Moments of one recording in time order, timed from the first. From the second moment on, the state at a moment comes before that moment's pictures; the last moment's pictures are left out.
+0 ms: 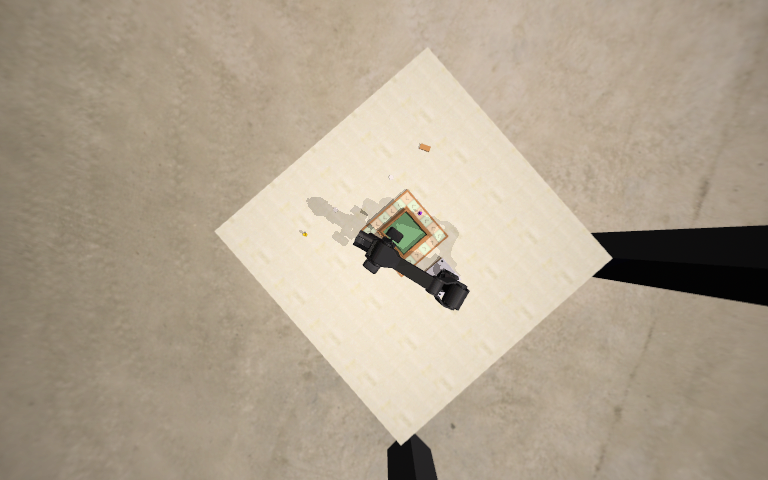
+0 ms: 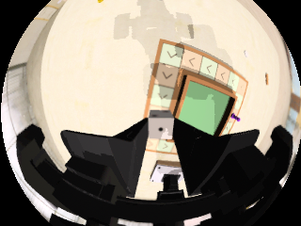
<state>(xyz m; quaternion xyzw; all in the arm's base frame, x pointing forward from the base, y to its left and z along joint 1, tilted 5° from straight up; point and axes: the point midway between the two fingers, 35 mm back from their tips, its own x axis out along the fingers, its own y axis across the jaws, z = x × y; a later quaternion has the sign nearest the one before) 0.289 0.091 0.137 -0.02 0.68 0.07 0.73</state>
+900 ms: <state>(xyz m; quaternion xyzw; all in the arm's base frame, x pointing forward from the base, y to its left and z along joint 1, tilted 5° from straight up) 0.274 -0.028 0.106 0.05 0.68 0.00 0.73</state>
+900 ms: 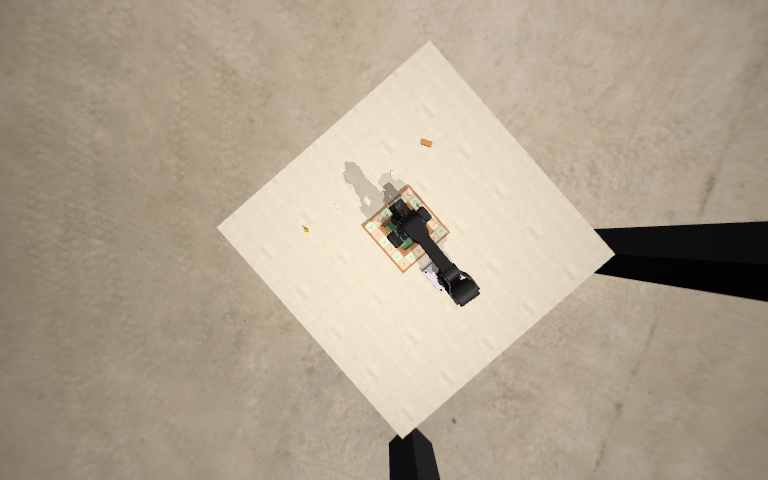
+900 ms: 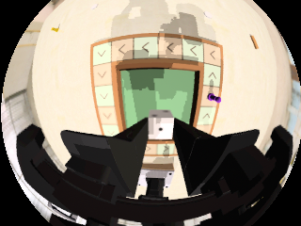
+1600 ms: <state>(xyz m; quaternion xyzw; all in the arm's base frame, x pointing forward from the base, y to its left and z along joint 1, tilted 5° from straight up) 0.283 -0.030 0.101 0.05 0.41 -0.02 0.91</state>
